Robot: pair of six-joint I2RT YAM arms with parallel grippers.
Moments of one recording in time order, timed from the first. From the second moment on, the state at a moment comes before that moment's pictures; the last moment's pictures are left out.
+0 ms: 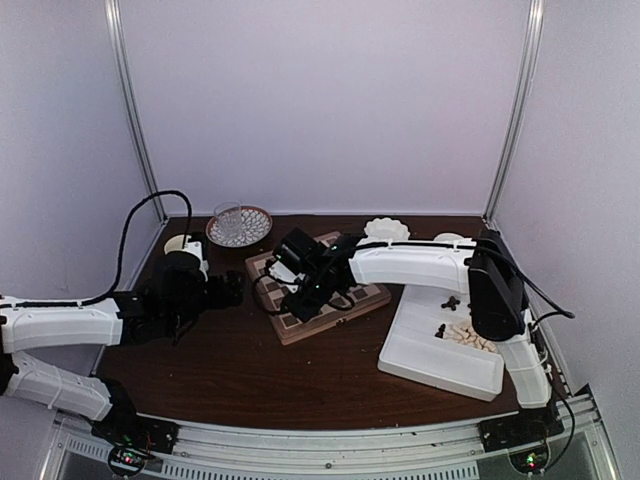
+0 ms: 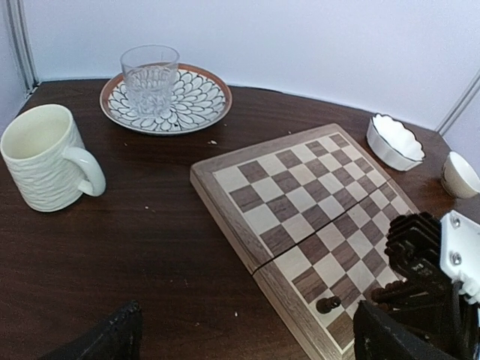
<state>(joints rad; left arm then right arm) -0.77 1.16 0.56 0.13 -0.44 -0.51 1.01 2.25 1.91 -0.71 0.12 0.06</state>
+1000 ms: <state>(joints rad) -0.77 1.11 0.55 0.12 -0.52 -0.55 1.01 2.28 1.94 -0.74 0.15 0.05</state>
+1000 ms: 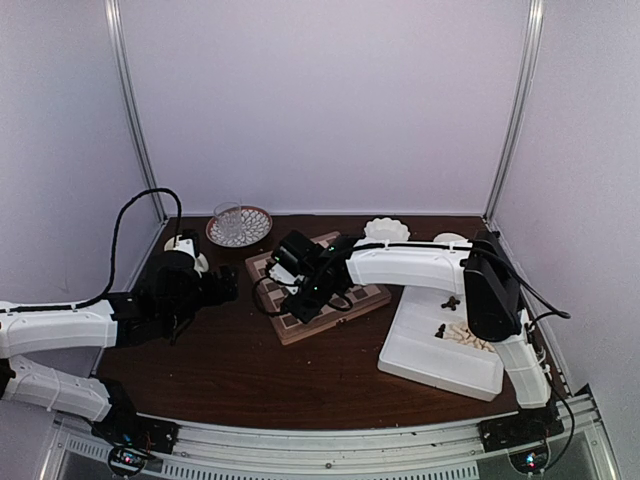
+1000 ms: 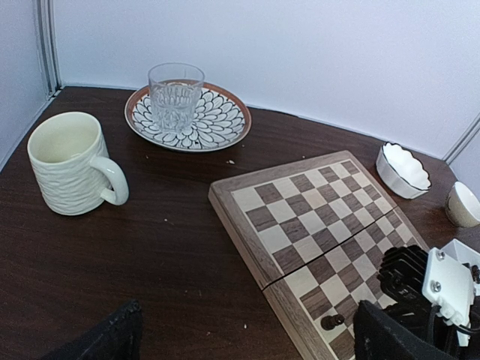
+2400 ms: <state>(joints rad) -0.77 1.14 0.57 0.11 -0.34 -0.40 0.84 1.51 1.06 -0.53 0.36 0.23</state>
